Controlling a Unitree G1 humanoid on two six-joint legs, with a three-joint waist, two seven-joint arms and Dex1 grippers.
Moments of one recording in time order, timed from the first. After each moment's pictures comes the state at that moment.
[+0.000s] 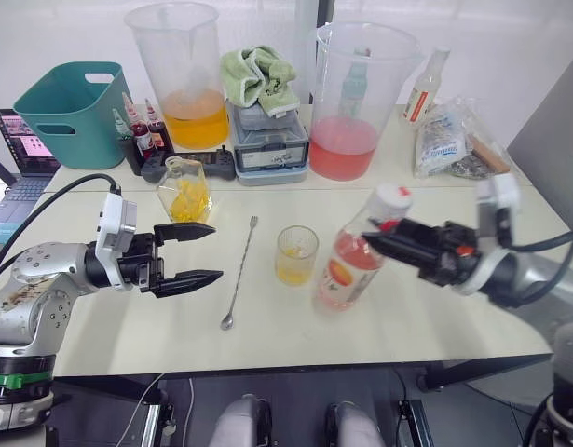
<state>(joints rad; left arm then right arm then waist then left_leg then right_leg) -0.31 0.83 0.23 -0.14 -0.71 0.42 -1.31 -0.27 -0.67 -0.26 -0.62 1.02 0.83 0.70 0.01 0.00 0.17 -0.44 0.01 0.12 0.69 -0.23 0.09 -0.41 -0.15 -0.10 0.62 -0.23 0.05</state>
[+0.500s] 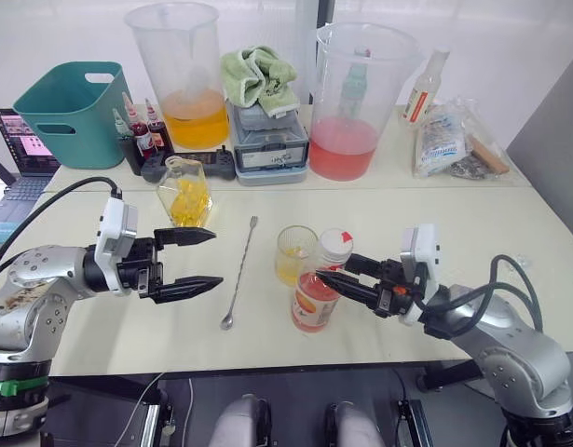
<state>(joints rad) -0.27 0.84 0.24 -0.18 -0.72 0.45 -1.30 -0.14 -0.57 -0.04 -0.64 0.73 0.59 0.69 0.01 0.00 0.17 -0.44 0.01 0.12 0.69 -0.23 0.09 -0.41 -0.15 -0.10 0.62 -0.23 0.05</state>
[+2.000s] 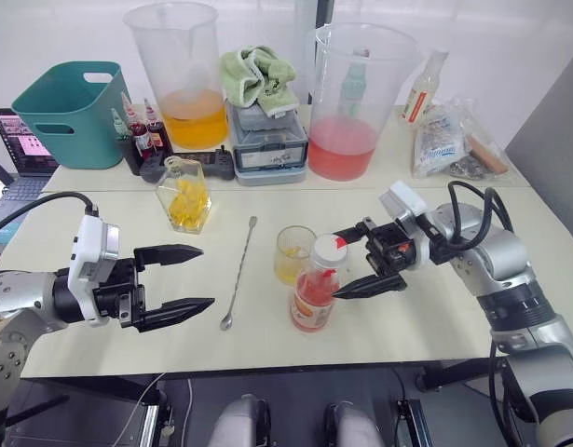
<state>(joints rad) -0.06 0.91 0.44 -0.47 -0.86 0.59 -1.13 -0.76 -0.67 0.26 0.09 0.69 0.41 1.57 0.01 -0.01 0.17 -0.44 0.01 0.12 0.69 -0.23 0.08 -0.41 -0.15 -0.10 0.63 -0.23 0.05</state>
